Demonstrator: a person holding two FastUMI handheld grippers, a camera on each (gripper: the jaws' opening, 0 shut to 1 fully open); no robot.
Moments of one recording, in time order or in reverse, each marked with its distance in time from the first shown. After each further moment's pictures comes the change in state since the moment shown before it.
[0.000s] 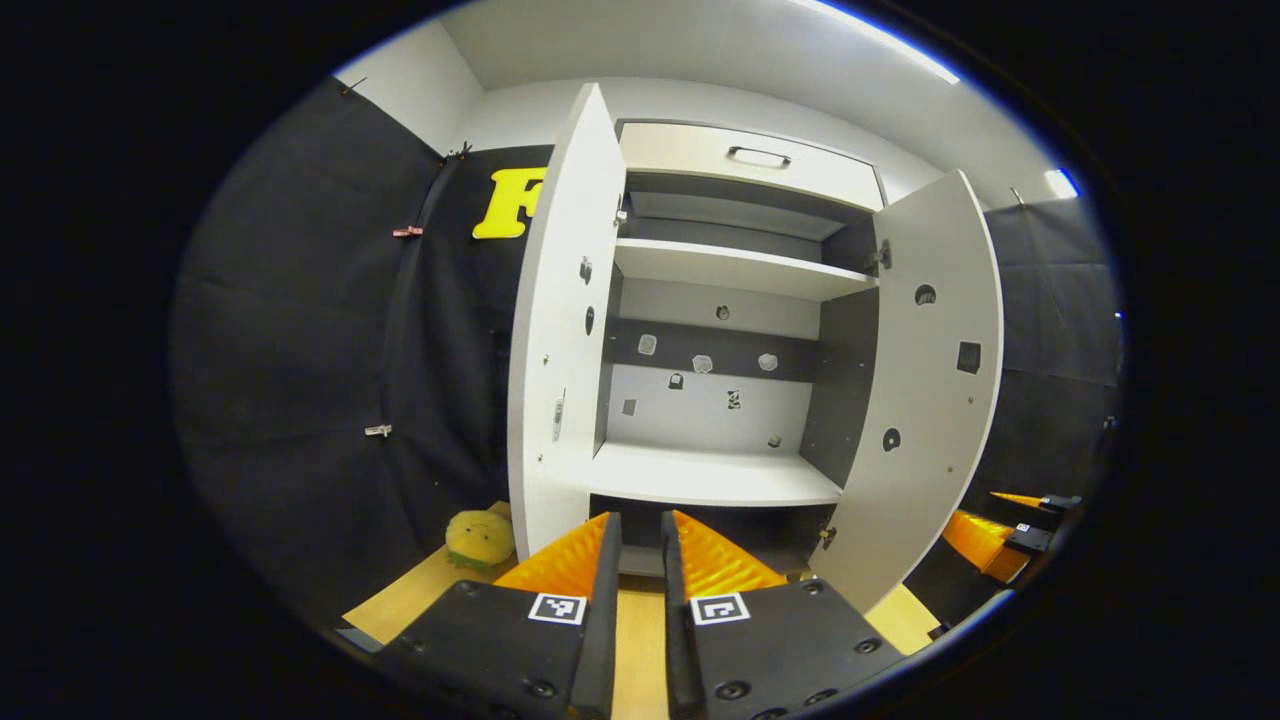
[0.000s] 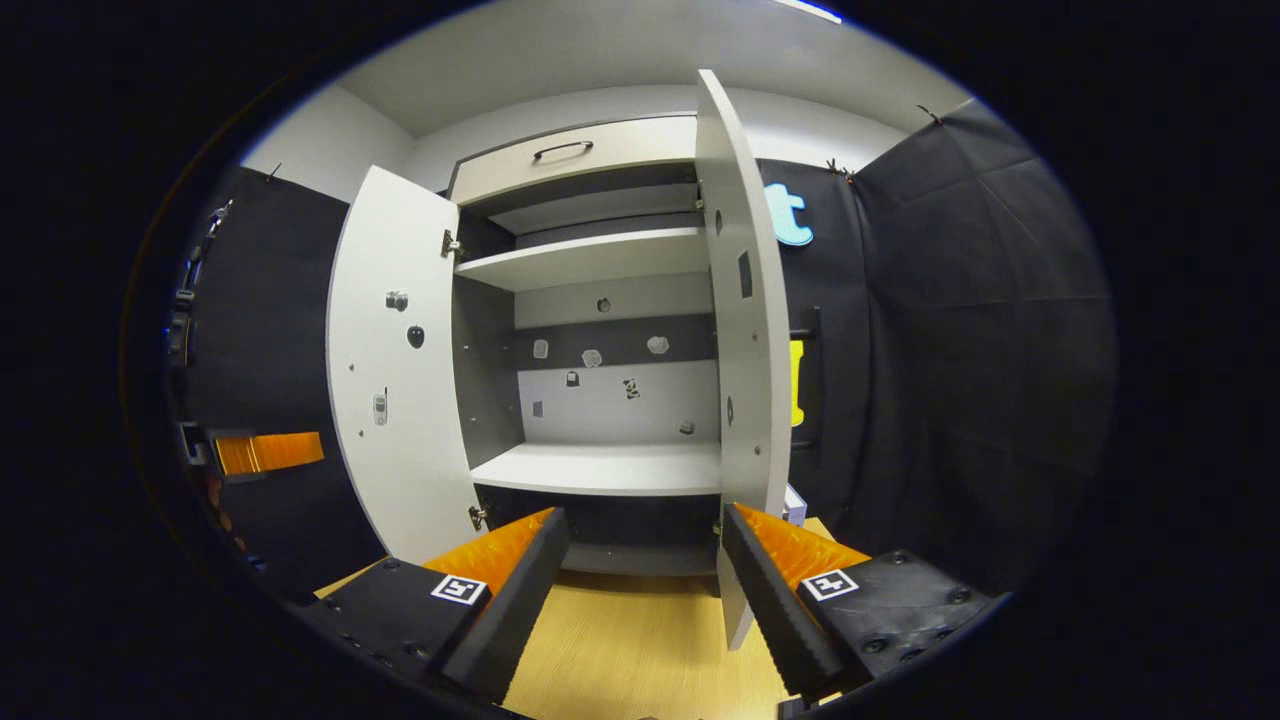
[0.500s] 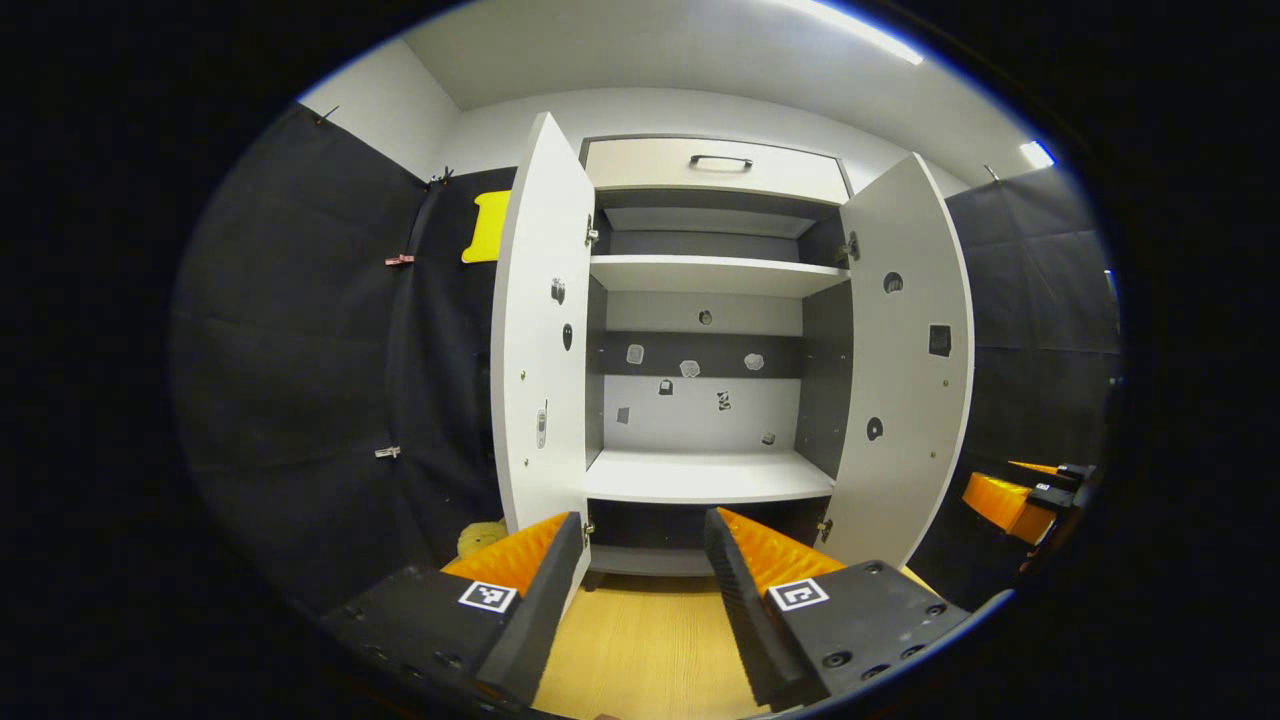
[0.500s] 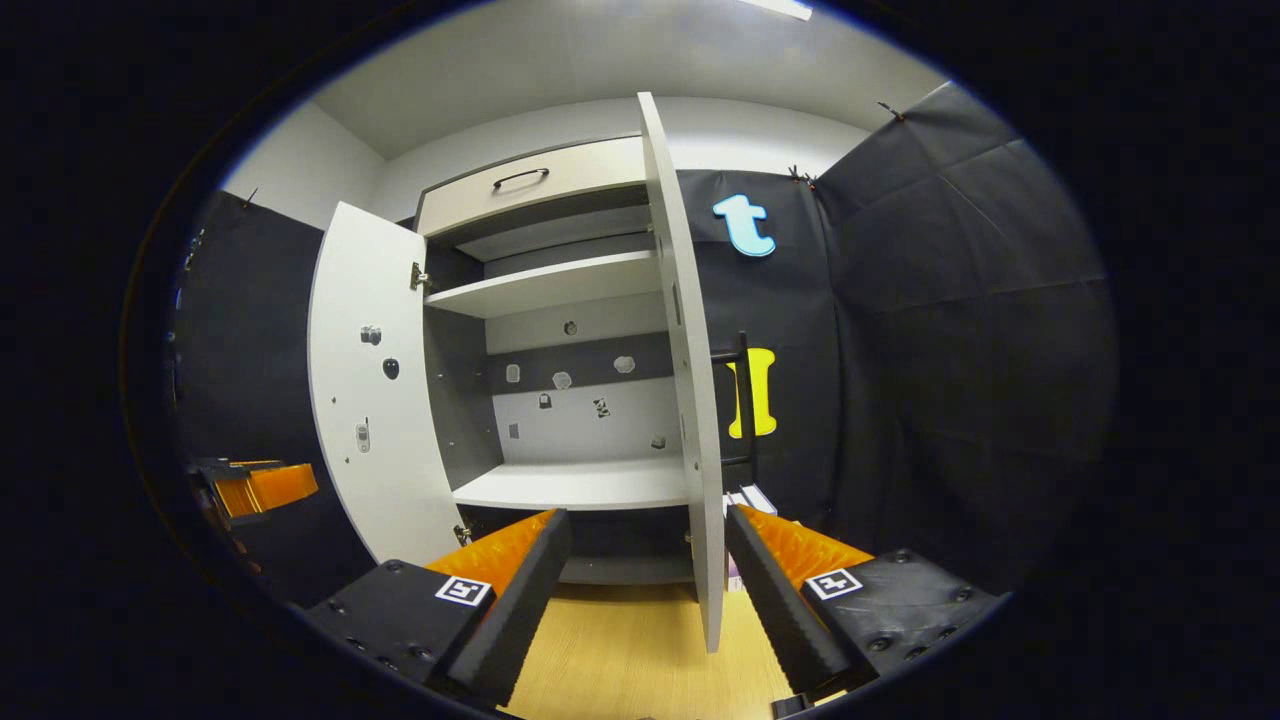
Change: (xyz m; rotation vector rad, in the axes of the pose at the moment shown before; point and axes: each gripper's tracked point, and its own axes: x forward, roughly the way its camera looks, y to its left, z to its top) left arm -0.017 -0.015 0.002 0.067 -0.022 -0.006; right arm -0.010 -0.032 0.011 0.057 -0.037 -0.072
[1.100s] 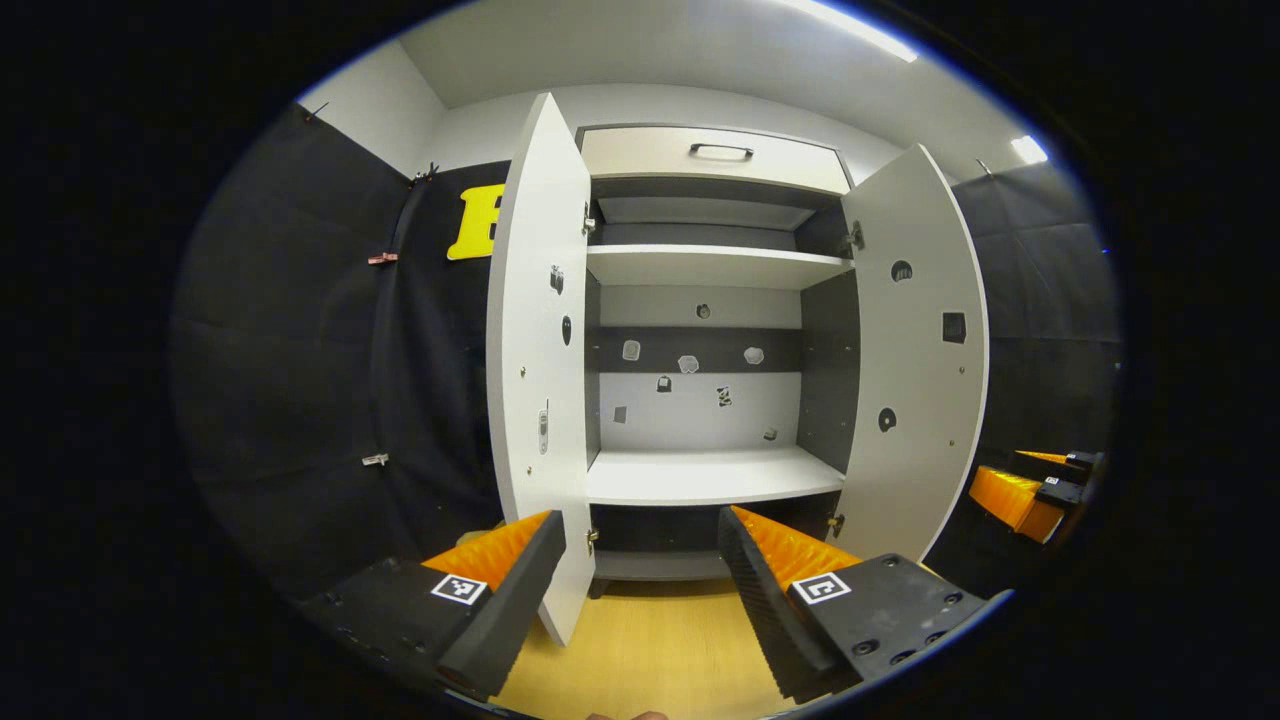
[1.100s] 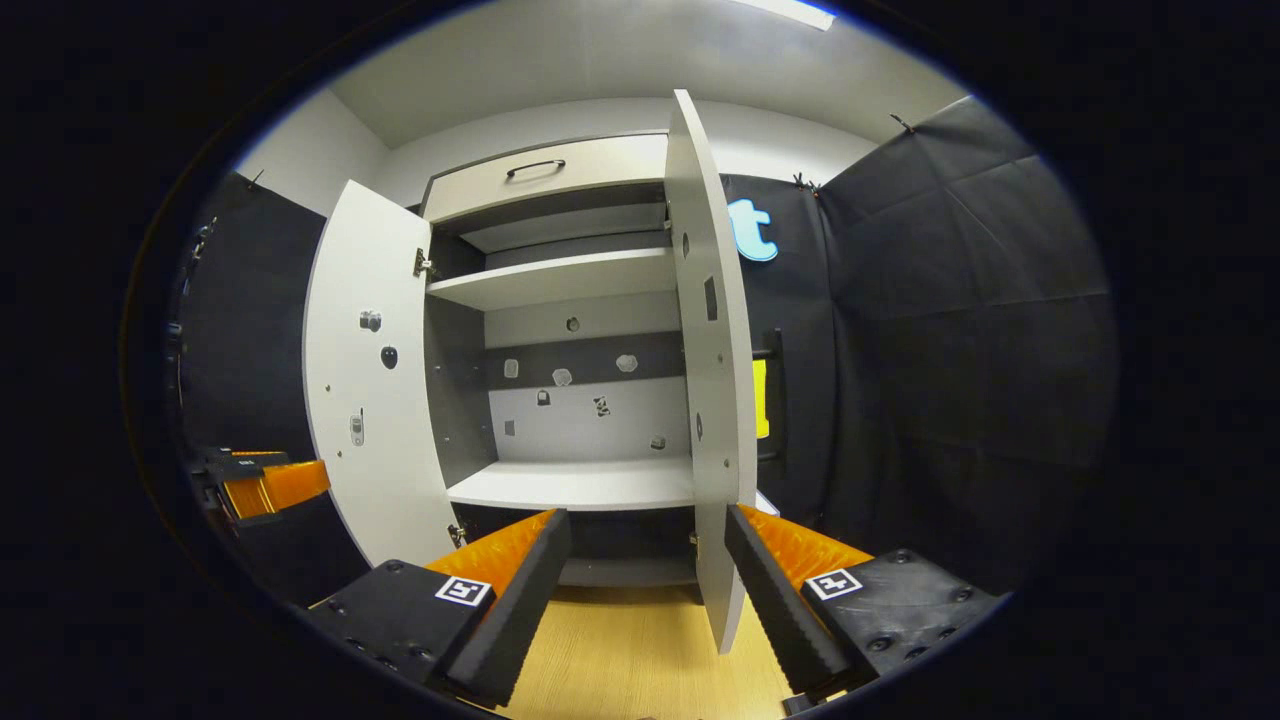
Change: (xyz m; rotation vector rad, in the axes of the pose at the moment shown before) left arm 0.026 0.026 -0.008 0.042 0.005 -0.032; right arm 0.006 0.031 -0.021 -0.050 0.012 -0.032
